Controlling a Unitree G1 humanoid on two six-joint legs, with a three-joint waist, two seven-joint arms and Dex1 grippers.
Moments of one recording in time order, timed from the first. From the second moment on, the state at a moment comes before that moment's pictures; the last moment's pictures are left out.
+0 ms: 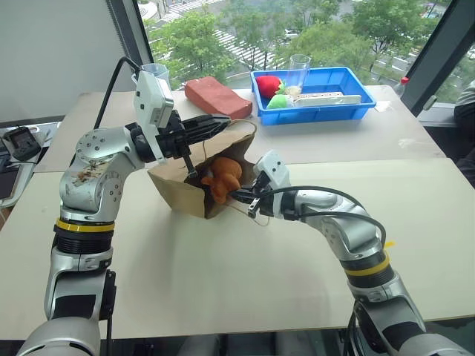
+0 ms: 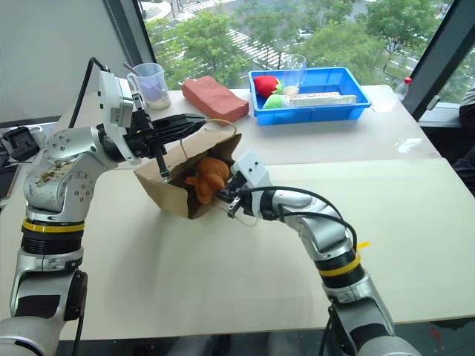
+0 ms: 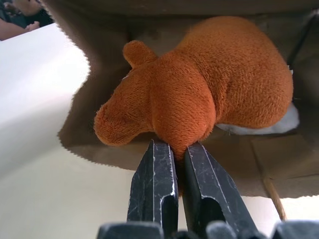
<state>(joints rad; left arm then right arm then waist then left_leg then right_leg) -0.77 0.58 0.05 -0.05 -0.51 0.40 -0.99 -0.62 -0.30 0.24 -0.16 0.32 0.80 0.64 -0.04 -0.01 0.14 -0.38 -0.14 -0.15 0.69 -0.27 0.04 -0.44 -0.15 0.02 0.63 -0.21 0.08</state>
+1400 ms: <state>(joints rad) -0.77 0.55 0.04 -0.05 -0.51 0.40 -1.01 -0.53 -0.43 0.22 -0.23 0.26 0.74 0.76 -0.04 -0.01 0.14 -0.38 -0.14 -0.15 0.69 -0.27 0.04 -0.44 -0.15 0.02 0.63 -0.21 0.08</state>
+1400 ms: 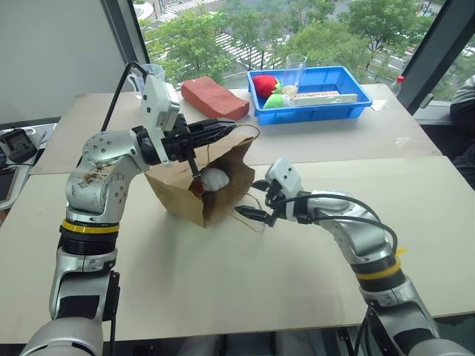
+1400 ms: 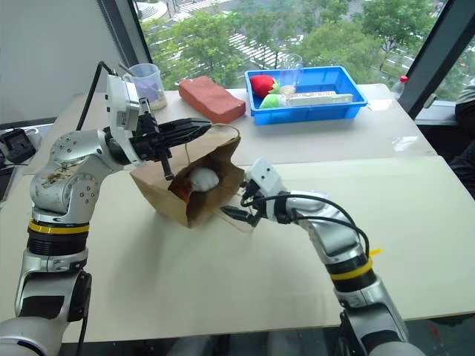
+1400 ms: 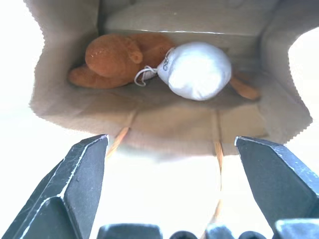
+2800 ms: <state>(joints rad) -1.05 0.41 0.00 0.38 -0.39 0.15 -1.05 -0.60 -0.53 -0.03 -0.60 0.39 0.84 0.63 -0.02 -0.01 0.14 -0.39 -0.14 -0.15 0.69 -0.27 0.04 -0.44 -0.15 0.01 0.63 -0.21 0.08</state>
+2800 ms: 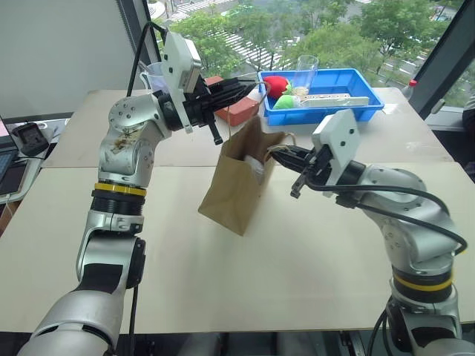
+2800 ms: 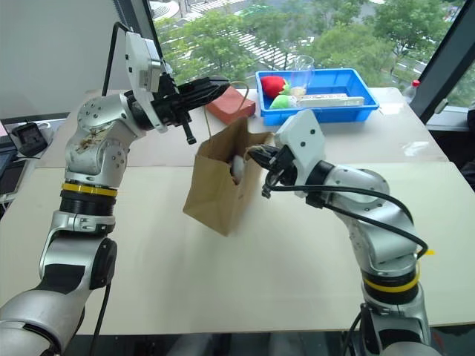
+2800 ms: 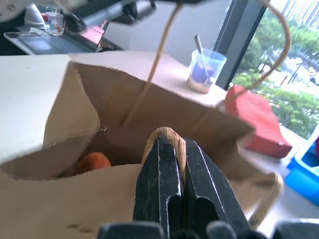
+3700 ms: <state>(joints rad) -1.04 0.44 -0.03 0.57 -0.32 0.07 -1.33 -0.83 -0.45 0.17 -0.38 0.46 1.01 0.57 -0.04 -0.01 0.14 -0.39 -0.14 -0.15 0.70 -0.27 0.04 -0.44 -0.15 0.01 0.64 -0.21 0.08</state>
